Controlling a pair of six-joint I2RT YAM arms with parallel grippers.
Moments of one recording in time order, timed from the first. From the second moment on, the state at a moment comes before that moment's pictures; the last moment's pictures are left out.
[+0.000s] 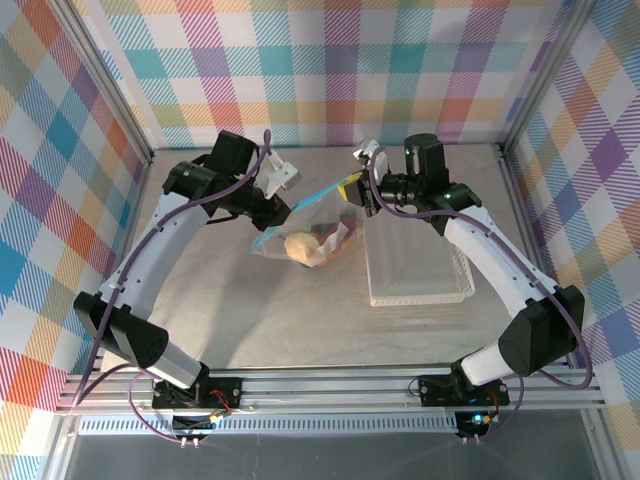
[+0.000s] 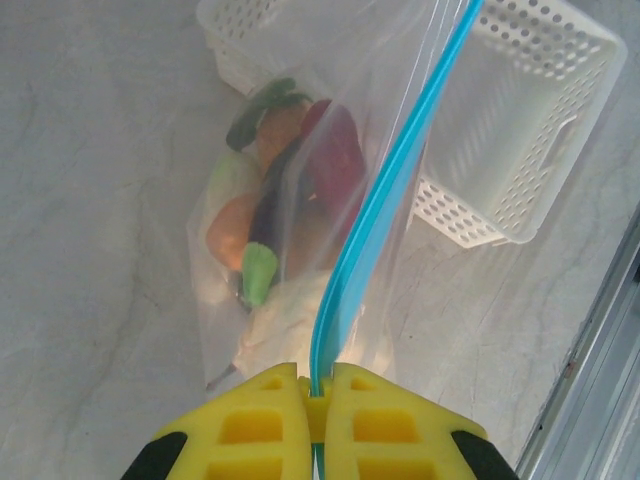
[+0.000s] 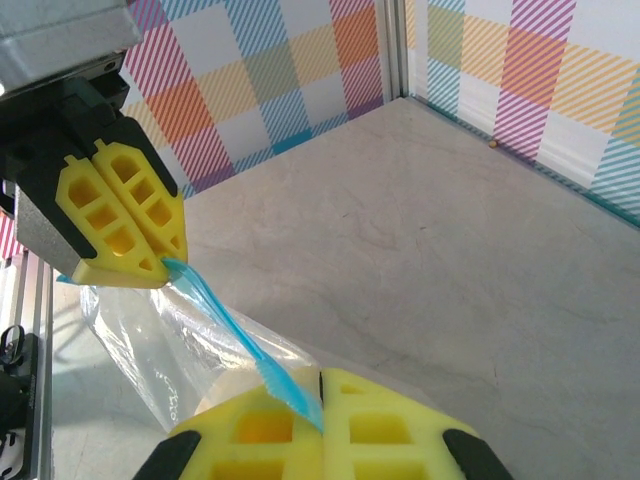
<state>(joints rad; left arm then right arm) -0.42 1.53 1.71 -1.15 0.40 0.33 0.43 1.46 1.38 -0.37 -0.69 -0.12</state>
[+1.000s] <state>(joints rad) -0.41 1.40 1.60 -1.23 0.33 0.26 0.43 1.49 1.42 -0.37 -0.63 -0.03</state>
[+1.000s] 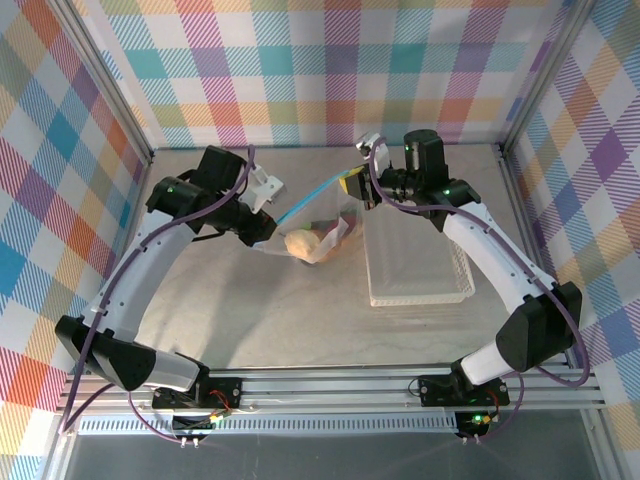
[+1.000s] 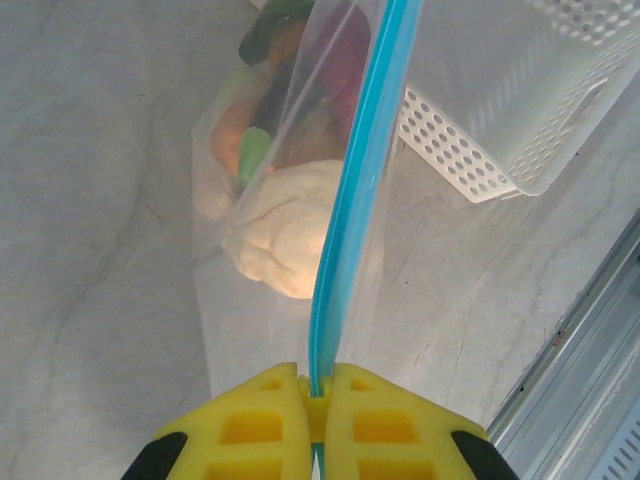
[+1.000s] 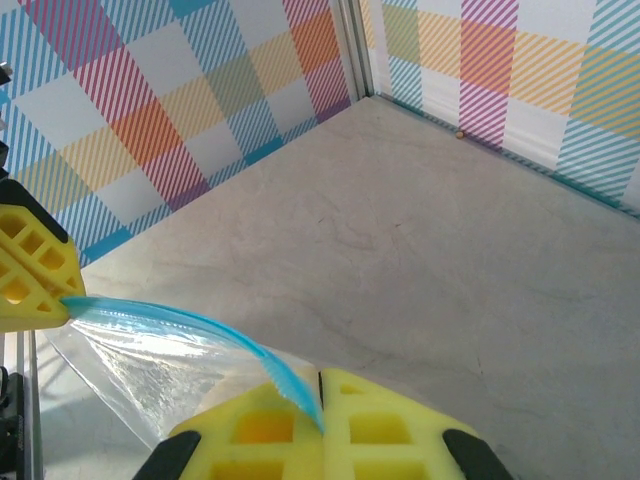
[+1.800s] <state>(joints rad) -0.40 1.36 1.57 -1.30 0.26 0.20 0.40 1.52 1.45 -0.37 -0.61 0.01</state>
